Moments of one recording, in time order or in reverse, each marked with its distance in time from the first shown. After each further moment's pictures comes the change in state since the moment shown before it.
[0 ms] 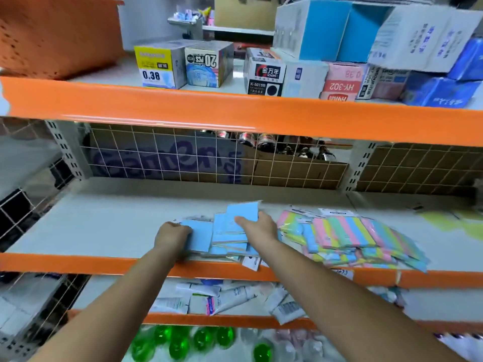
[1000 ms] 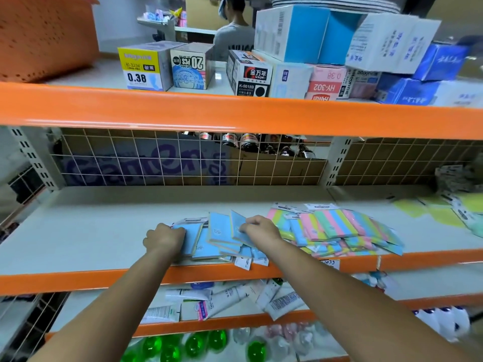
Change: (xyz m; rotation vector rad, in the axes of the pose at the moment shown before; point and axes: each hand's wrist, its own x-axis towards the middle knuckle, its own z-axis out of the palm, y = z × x) left_hand 0.035 -0.006 0.014 0.533 0.061 0.016; right_hand -0.005 0.011 -0.026 -0.129 -0.078 0.040
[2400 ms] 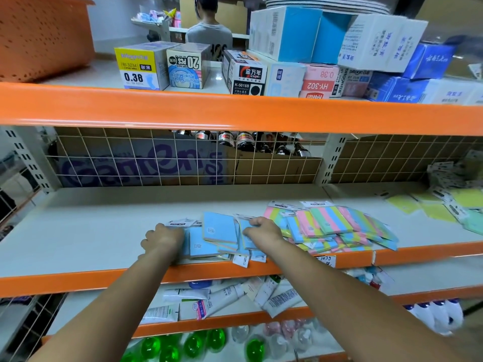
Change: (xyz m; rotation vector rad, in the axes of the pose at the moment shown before) left_hand -0.017 0.005 -0.003 0.044 -0.023 -0.049; right_hand -0.012 0.004 -0.010 -0.037 0.009 0.014
